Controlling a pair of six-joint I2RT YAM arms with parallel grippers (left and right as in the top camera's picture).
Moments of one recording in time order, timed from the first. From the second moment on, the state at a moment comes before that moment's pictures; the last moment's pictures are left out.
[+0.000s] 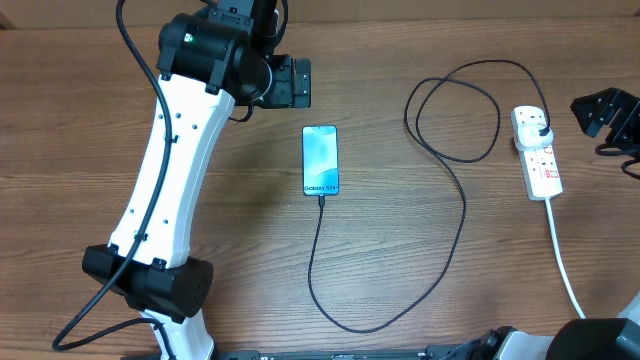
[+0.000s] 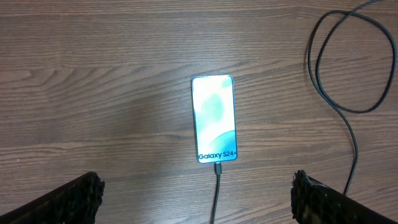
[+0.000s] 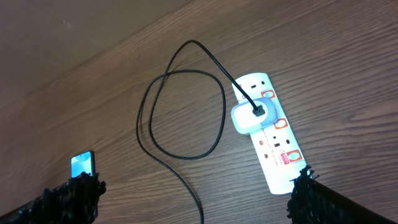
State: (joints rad) left arm -0.34 1.93 2.27 -1.46 0.03 -0.33; right arm -0.61 1.50 1.61 -1.09 -0.54 -0.09
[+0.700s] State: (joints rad) left arm -0.34 1.96 2.27 -1.45 -0.01 -0.33; right arm -0.61 1.50 1.61 -1.09 -0.54 -0.09
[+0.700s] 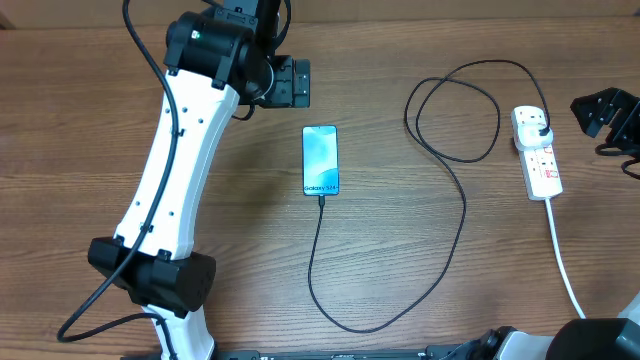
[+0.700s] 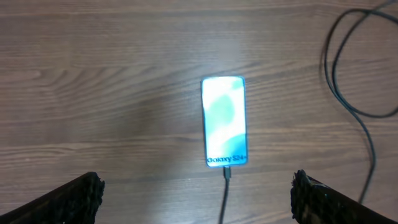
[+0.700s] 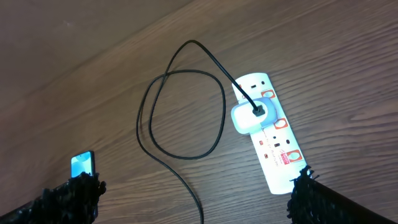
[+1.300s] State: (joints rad) left arm -0.35 1.71 1.62 -0.79 -0.05 -0.33; right arm -0.61 1.50 1.61 -1.09 -0.54 -0.09
